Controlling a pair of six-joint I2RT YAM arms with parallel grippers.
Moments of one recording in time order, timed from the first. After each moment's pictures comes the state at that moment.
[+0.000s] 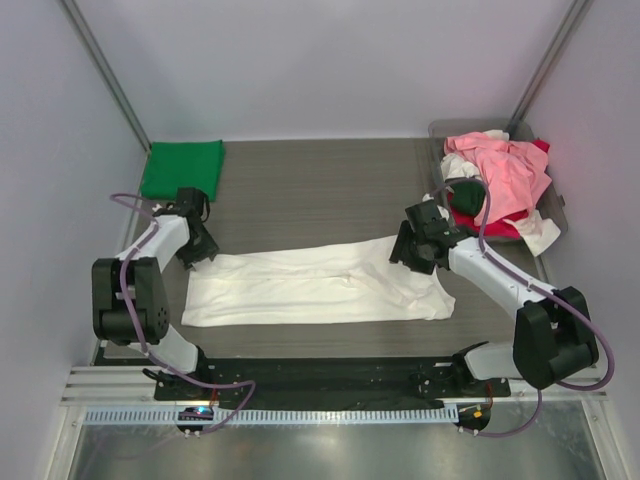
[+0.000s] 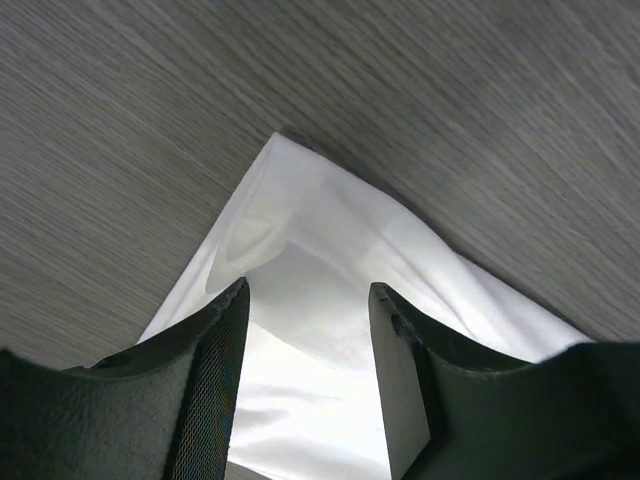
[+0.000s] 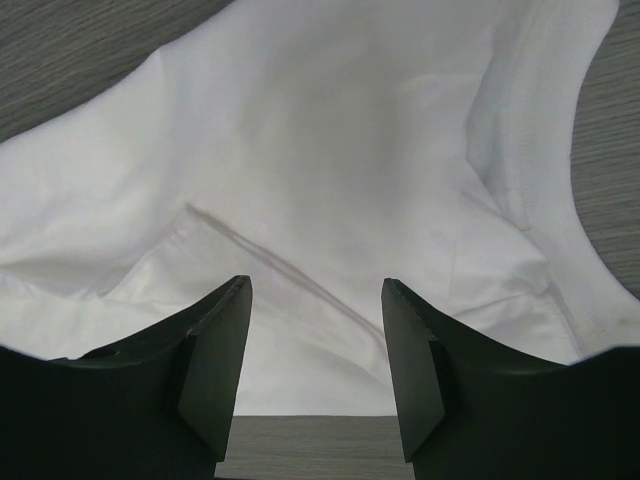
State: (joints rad) left arm 0.01 1.58 1.02 -0.69 -0.26 -0.60; right arm 0.38 1.34 0.88 -0.58 0.10 0.69
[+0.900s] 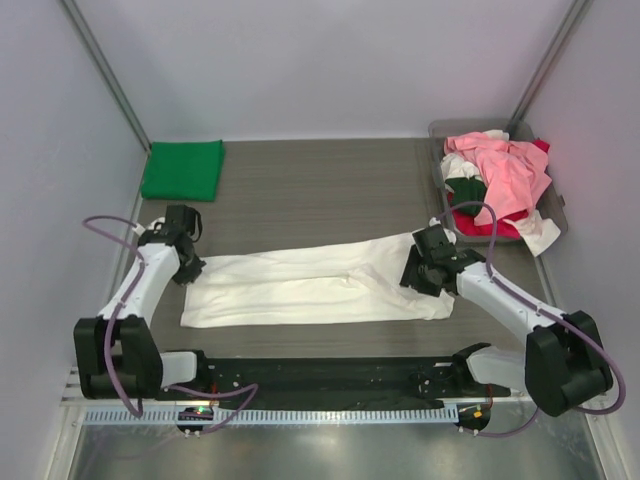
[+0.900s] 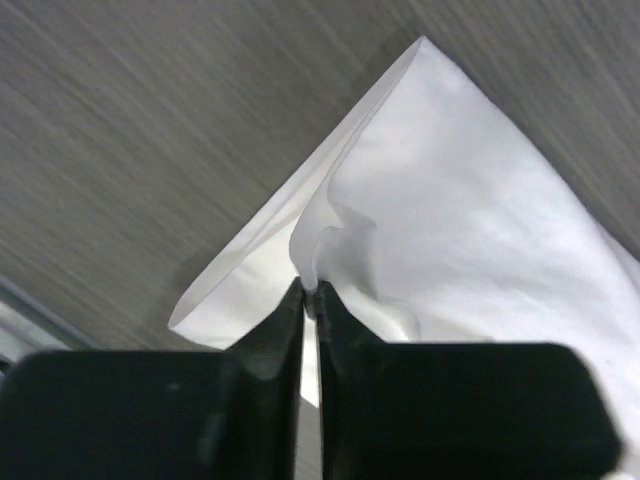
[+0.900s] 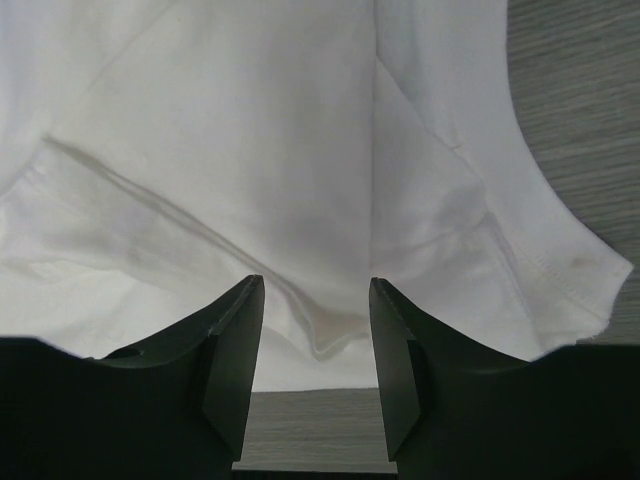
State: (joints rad) left arm 0.01 1.30 0.89 -0.85 -0.36 -0.71; right arm 0.38 1.22 0.68 -0.55 0.11 0.68
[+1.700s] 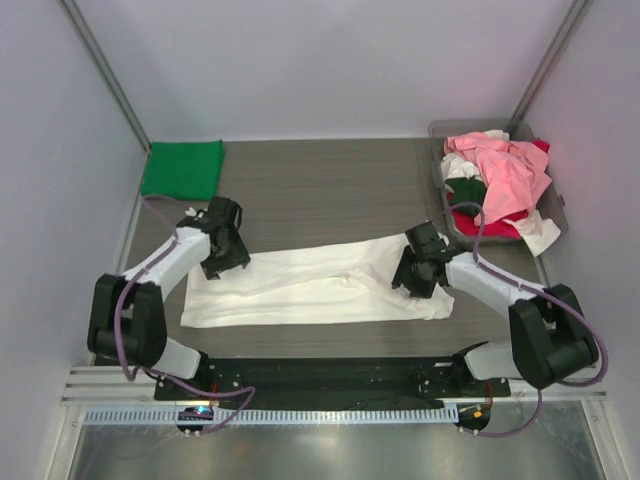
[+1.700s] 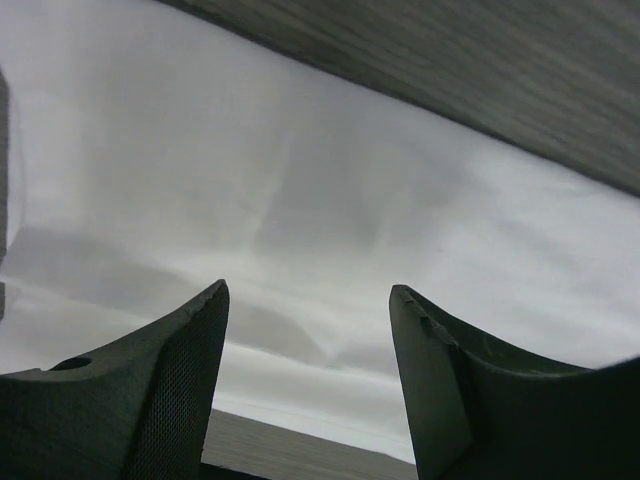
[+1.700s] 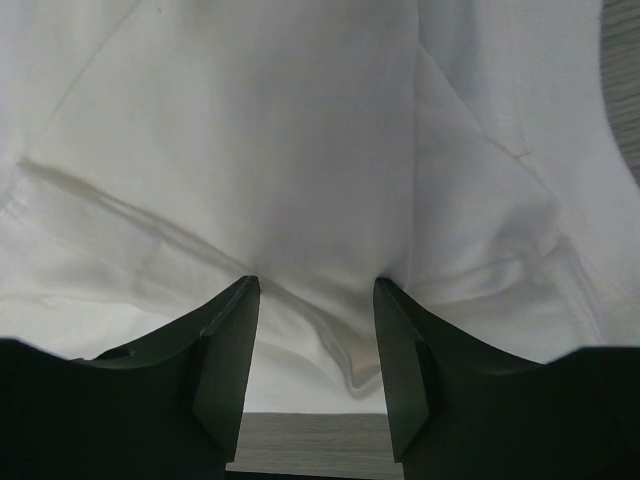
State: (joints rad) left arm -0.22 1.43 0.95 -0.75 -0.21 -0.69; right arm 0.38 1.31 0.68 -0.53 0.05 0.75
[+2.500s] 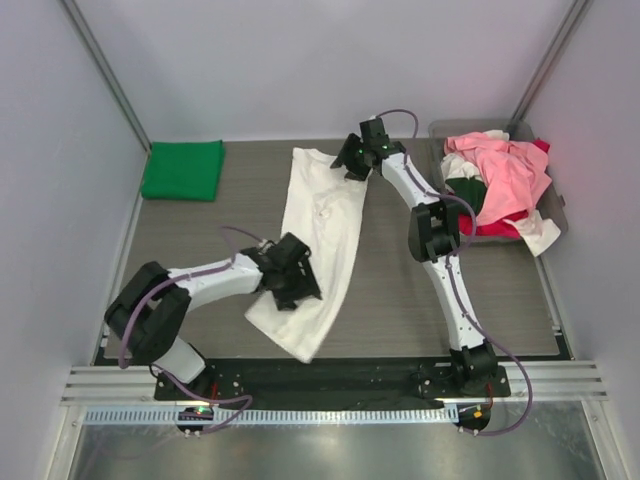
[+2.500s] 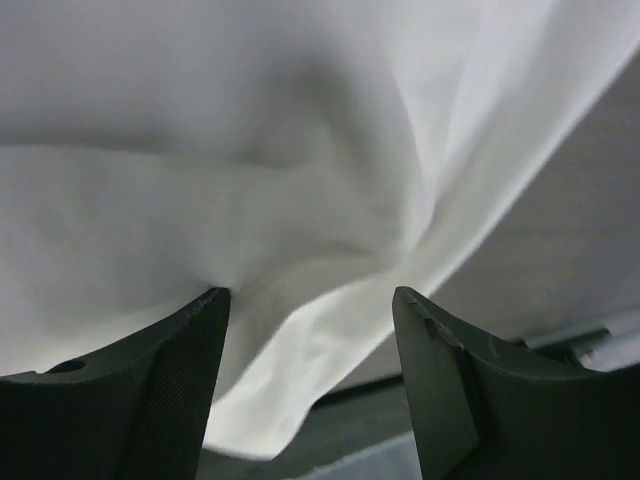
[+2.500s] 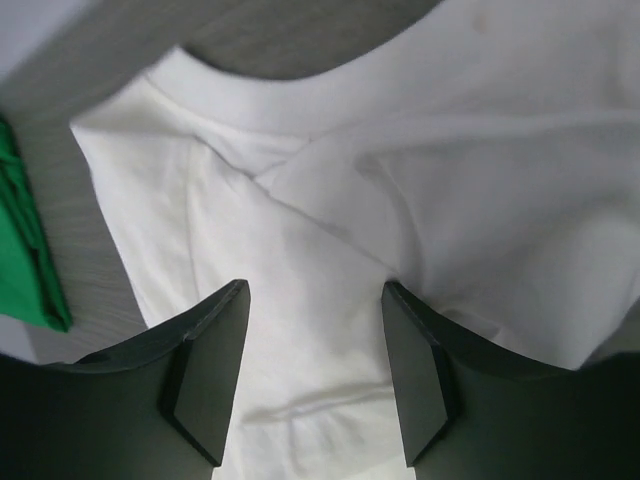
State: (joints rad) left arm -0.73 1.57 0.82 -0.46 0.03 -1.07; right arm 0.32 2.69 2.50 -0.61 -0.18 0.75
